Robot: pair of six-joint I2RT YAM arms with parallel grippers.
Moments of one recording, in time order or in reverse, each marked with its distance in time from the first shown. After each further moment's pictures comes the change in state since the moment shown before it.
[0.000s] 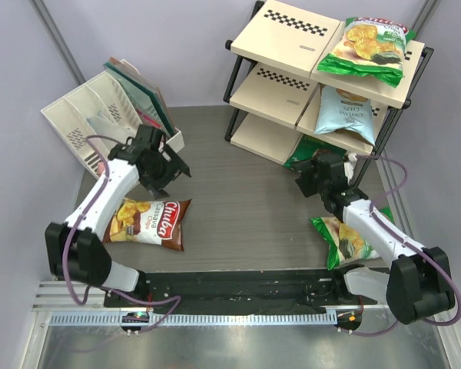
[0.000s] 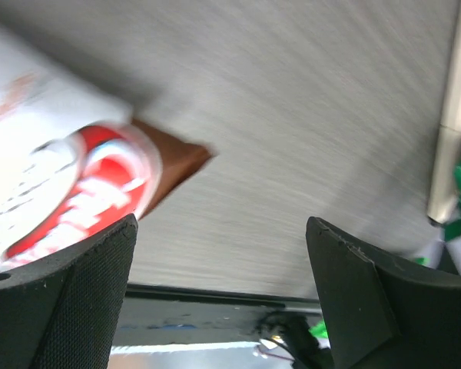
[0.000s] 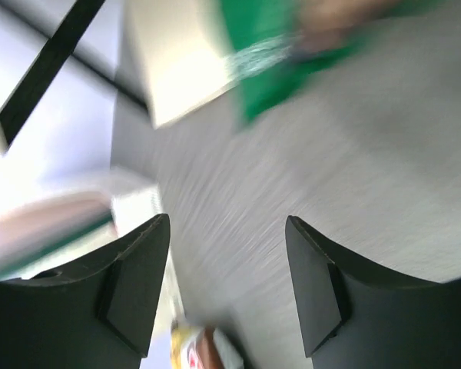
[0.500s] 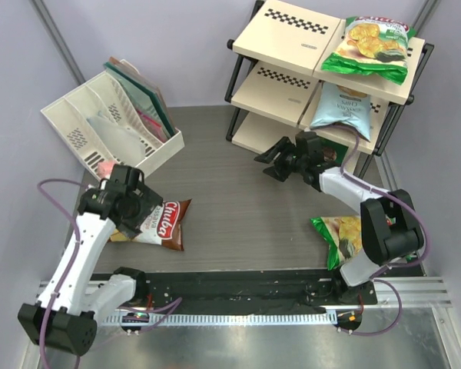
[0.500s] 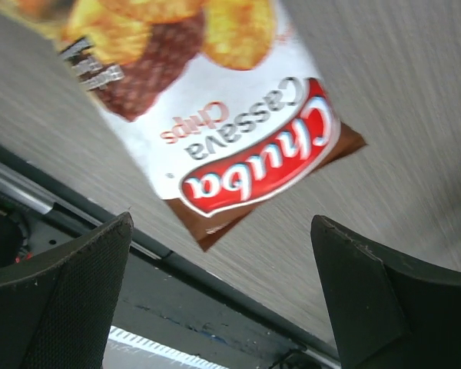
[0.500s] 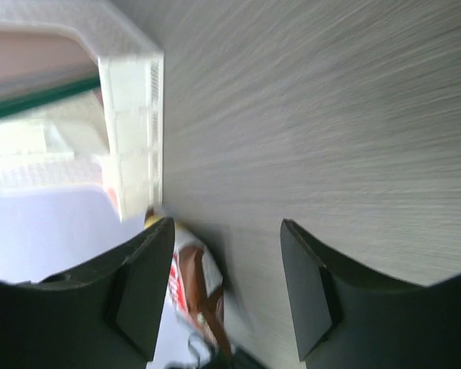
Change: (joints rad) left arm 0.045 -0.484 -0.278 -0.240 -0.251 -0.146; right arm 0.034 0.416 0.303 0.122 -0.455 -0.274
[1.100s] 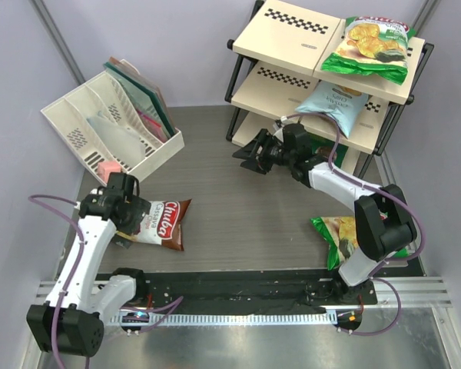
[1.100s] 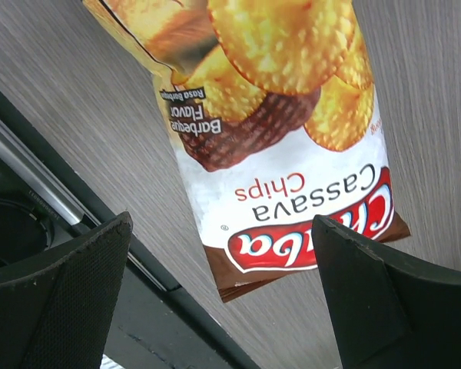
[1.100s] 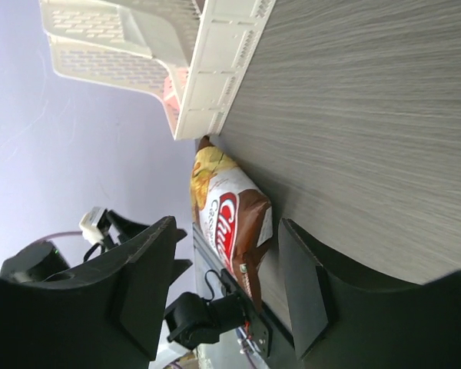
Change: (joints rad) left arm 0.101 -0.045 -0.136 -0.013 -0.116 -0.120; right arm 0.103 0.069 0.119 0.110 -0.219 -0.043
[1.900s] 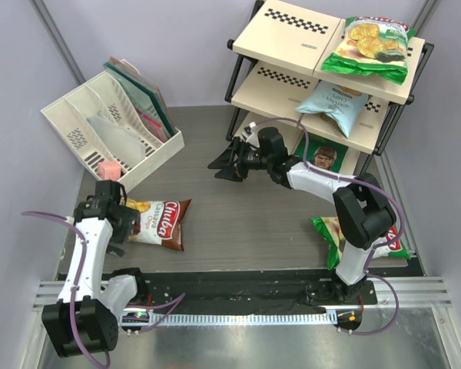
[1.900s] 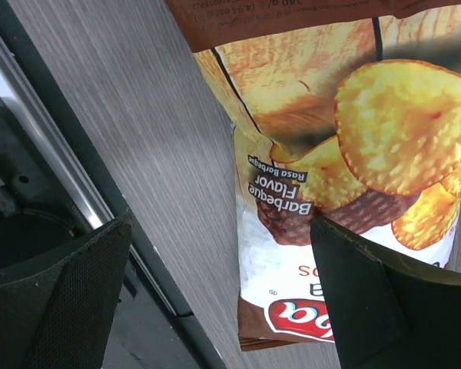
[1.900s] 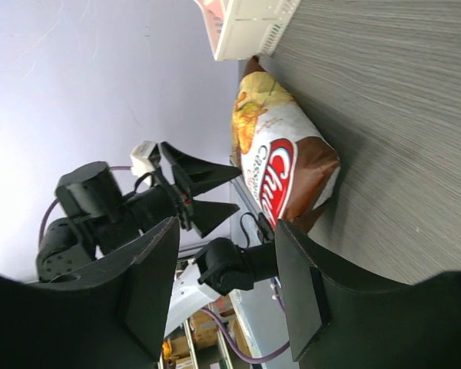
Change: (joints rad) left arm 0.240 0.008 -0.103 0.020 0.000 0.063; right arm 0.149 0.150 0.079 0.119 -0.162 0.120
